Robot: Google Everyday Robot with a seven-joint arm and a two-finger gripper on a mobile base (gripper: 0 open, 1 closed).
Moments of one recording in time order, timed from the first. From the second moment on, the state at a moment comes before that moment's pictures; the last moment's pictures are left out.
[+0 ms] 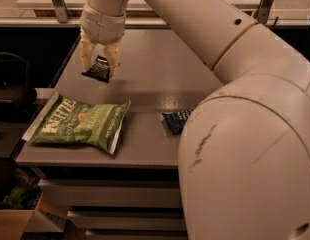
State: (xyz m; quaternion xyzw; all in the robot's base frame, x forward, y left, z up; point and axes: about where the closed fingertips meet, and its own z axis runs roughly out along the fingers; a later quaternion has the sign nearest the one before) arm 0.602 0.145 0.911 -0.98 0.02 0.02 0.18
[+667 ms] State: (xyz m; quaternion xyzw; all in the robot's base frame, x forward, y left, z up) arm 0.591 0.150 0.890 -0.99 0.04 0.01 0.13
